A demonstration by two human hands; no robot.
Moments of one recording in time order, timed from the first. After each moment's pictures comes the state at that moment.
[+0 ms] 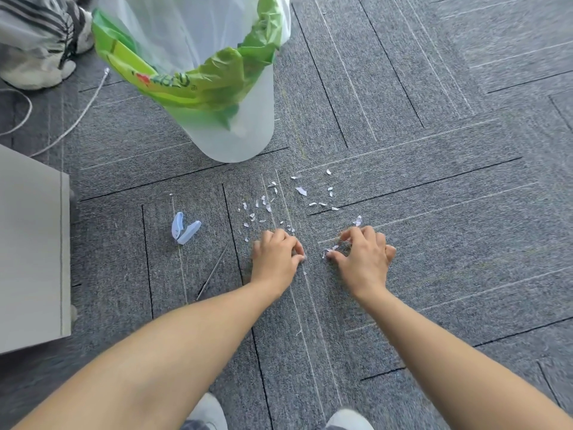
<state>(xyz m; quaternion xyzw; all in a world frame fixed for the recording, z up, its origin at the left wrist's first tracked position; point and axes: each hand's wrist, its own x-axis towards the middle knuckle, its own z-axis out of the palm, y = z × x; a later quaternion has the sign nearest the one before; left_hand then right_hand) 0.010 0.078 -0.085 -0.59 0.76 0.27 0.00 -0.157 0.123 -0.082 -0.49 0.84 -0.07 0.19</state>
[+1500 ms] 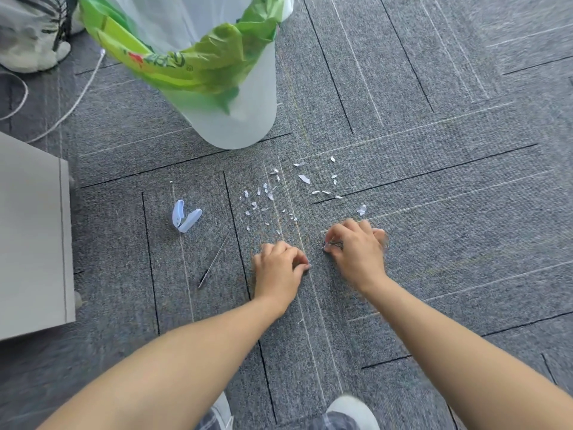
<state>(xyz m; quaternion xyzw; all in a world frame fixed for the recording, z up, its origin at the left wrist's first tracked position) 0.015 0.120 -0.083 -0.63 0.71 0.32 -0.01 -0.155 0.123 -0.087 -0.60 0.76 -0.07 0.24</state>
